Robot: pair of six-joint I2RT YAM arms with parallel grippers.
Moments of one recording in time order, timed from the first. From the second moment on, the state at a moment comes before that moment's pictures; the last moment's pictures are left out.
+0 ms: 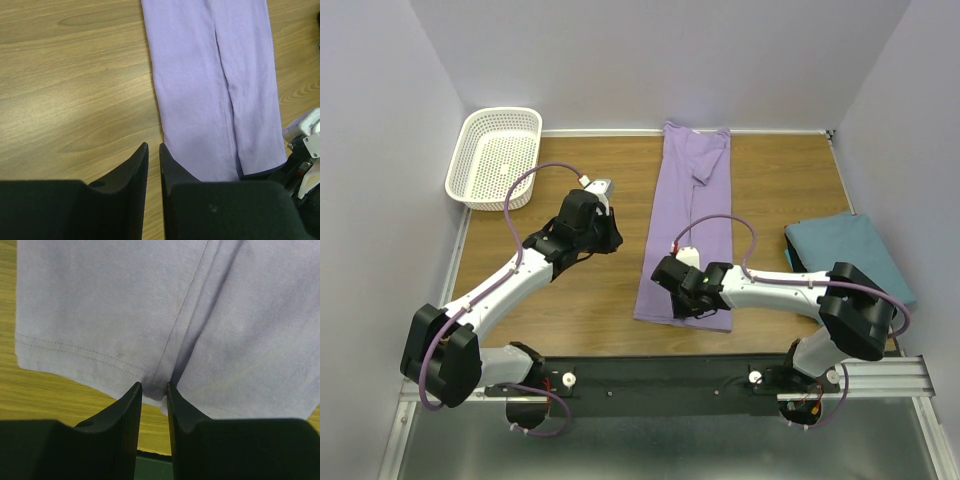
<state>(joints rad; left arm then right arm) -0.53 1.25 0.87 -0.26 0.10 -0.41 1.07 1.55 0.89 -0.57 0.27 0.85</state>
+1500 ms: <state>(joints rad) -0.53 1.26 0.87 -0.26 0.11 -0.41 1.07 1.40 0.86 -0.60 0.25 0.87</state>
